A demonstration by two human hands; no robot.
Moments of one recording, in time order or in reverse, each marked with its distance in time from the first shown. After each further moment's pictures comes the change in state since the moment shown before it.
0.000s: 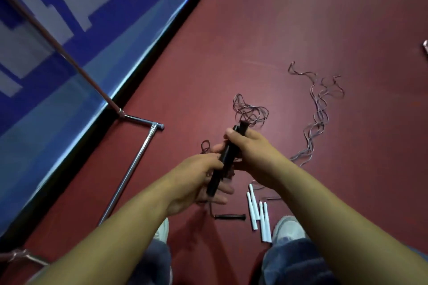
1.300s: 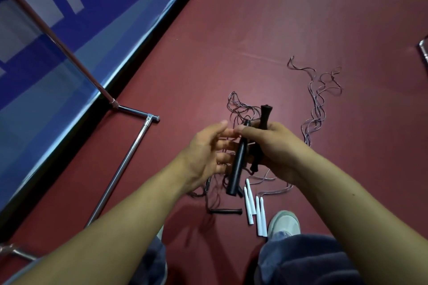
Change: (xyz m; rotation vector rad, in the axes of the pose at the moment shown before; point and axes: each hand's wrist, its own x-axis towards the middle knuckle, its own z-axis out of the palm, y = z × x) left_hand 0.033 0.013 -0.003 -0.214 -0.034 0.162; right_hand -0.013 -0.021 -0.011 -0.099 0.094 0.041
